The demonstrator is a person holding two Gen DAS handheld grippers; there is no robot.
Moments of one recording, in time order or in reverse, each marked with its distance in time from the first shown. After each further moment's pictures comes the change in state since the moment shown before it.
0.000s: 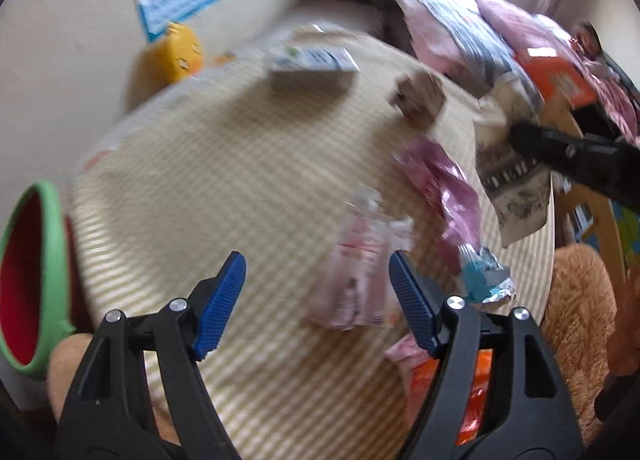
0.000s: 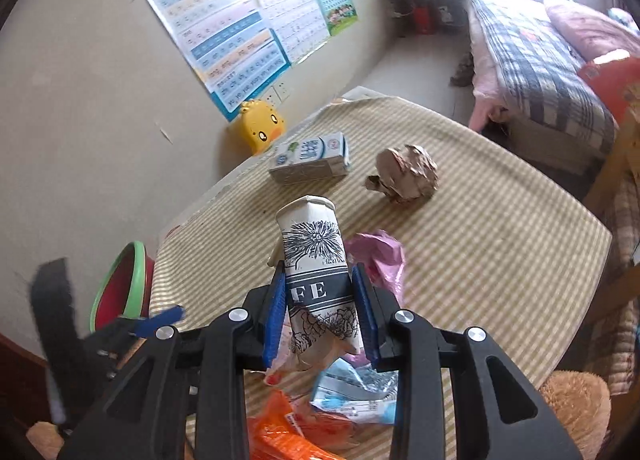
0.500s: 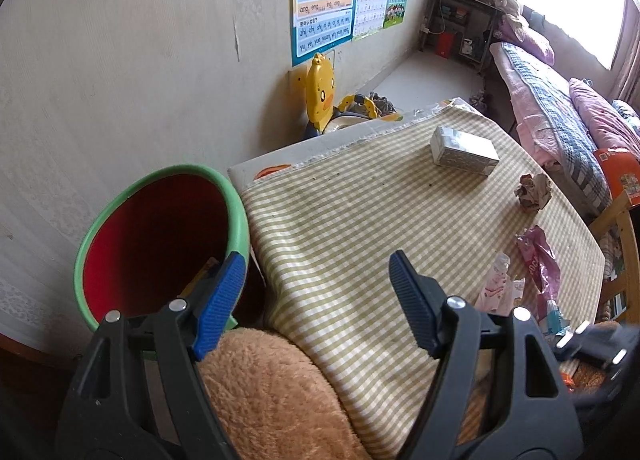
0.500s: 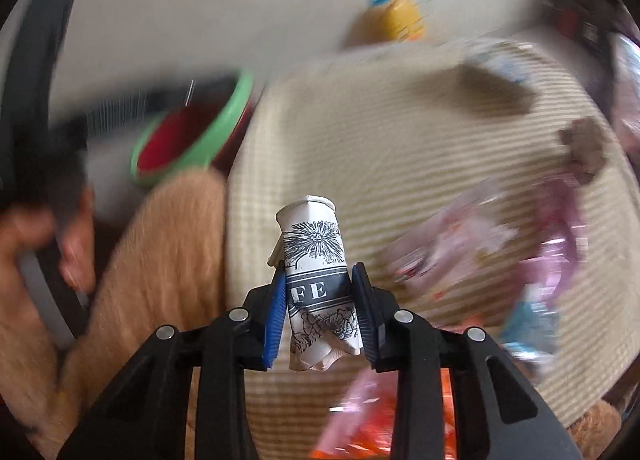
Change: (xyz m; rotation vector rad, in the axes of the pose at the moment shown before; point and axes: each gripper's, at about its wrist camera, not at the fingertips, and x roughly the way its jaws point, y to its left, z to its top) left arm -0.094 0.125 -0.016 -0.272 -0.176 0.266; right arm 0.035 0.115 -0.055 -0.370 0.266 0.142
